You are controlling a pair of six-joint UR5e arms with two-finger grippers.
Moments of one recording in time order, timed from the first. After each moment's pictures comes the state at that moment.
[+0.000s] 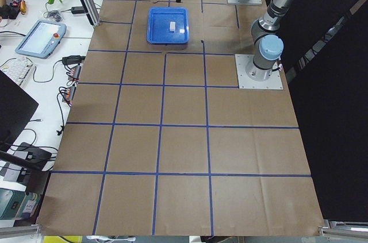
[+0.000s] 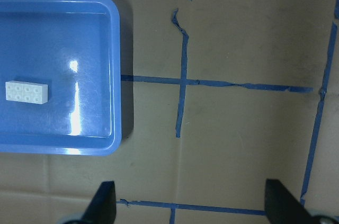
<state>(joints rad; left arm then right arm) -1.54 -1.46 -1.56 -1.57 1.48 -0.06 1.53 -1.49 1.53 -1.57 -1.53 -0.06</state>
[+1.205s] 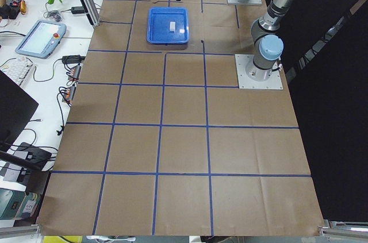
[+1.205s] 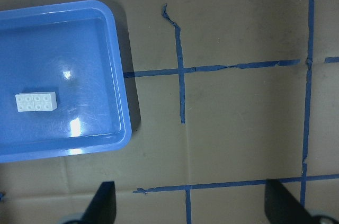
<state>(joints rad) -1.54 -1.46 -1.56 -1.57 1.46 -0.06 1.58 -1.49 1.46 -1.50 -1.57 0.08</state>
